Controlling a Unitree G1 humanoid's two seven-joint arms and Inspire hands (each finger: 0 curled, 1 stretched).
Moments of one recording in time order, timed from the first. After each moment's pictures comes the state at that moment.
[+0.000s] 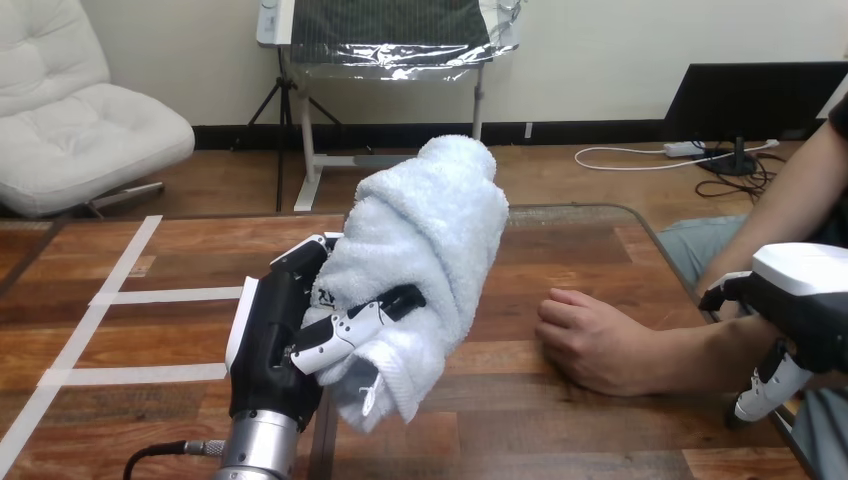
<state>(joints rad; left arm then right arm) 0.03 -0.04 -0.01 0.23 -0.16 -0.42 -0.17 -0.05 -0.80 0.00 -0.35 -0.87 0.33 0.83</state>
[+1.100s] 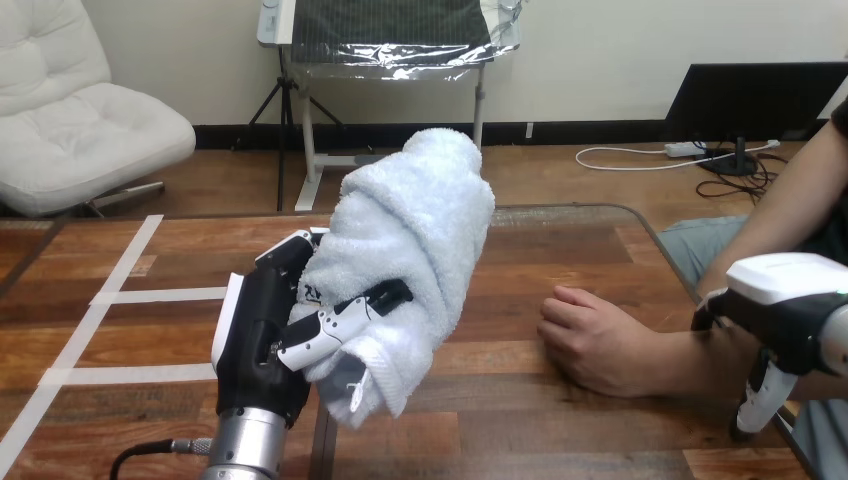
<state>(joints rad) 0.03 -0.03 0.01 0.21 -0.16 -0.42 -0.18 -0.14 -0.83 0.11 -0.19 -0.91 0.22 0.83</state>
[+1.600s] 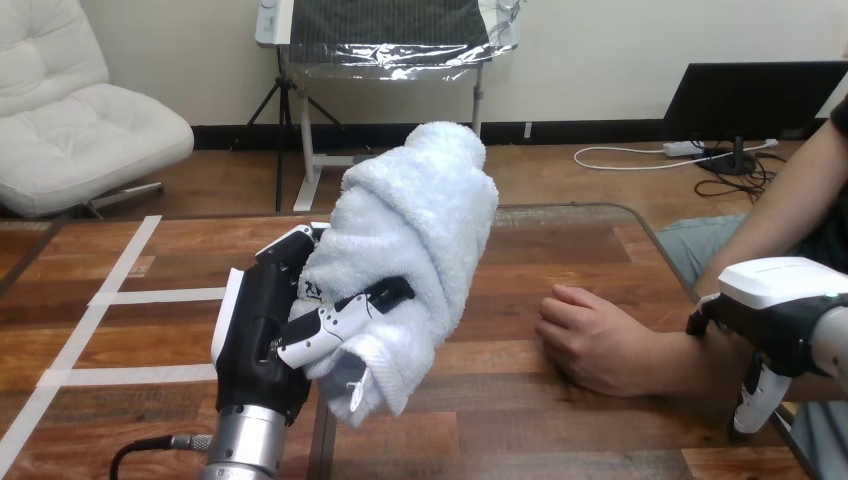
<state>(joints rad) 0.03 -0.04 0.02 0.20 -0.16 -0.43 -0.20 -0.16 -0.83 0.14 -0.13 -0.91 0.17 0.78</state>
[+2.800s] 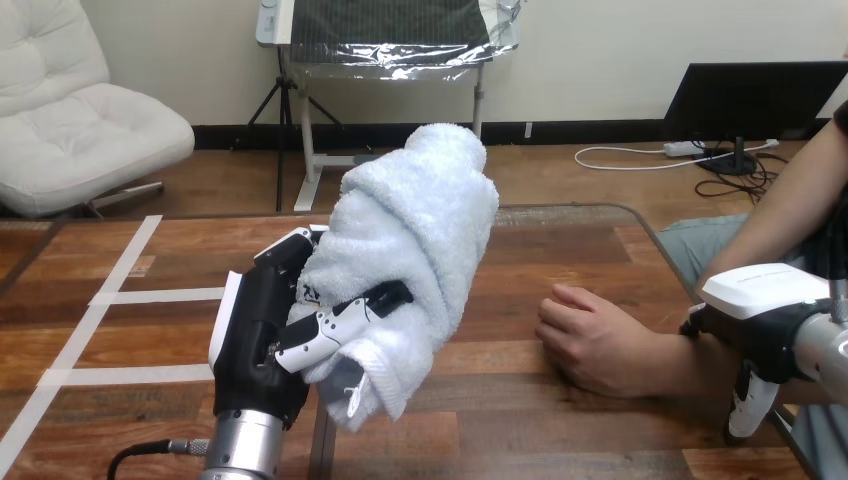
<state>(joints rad) 0.04 -0.04 0.02 0.19 -0.17 -0.43 -0.21 -0.19 -0.83 0.19 -0.04 -0.94 0.11 0.72</state>
